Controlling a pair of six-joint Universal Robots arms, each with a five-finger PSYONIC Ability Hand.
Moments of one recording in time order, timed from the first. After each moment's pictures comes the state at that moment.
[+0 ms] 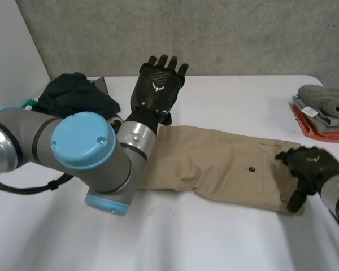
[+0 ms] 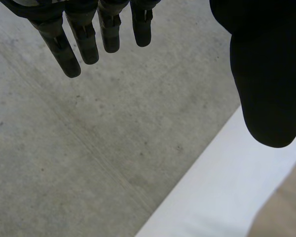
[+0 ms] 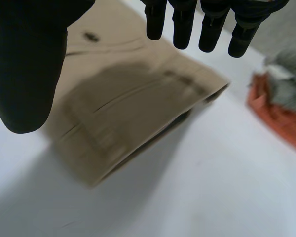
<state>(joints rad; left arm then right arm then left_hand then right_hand) 4.01 -2.15 -1.33 3.71 -1.62 3.58 1.70 -1.41 1.89 0.05 1.48 2.73 0.19 0.20 0.21 0.20 0.04 0.23 0.21 0.21 0.21 0.04</state>
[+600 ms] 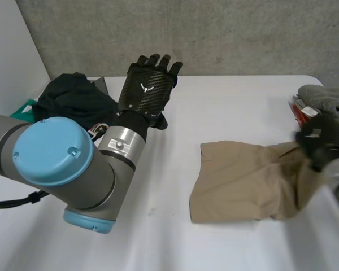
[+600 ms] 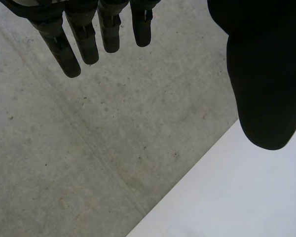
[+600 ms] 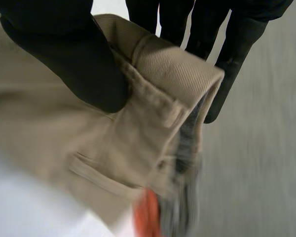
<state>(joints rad) 4.01 -1.99 -1.49 3.70 -1.63 3.49 1.74 -1.46 1.91 -0.25 1.50 2.03 0.19 0.20 0.21 0.20 0.04 1.08 1.14 1.17 1.19 0.96</state>
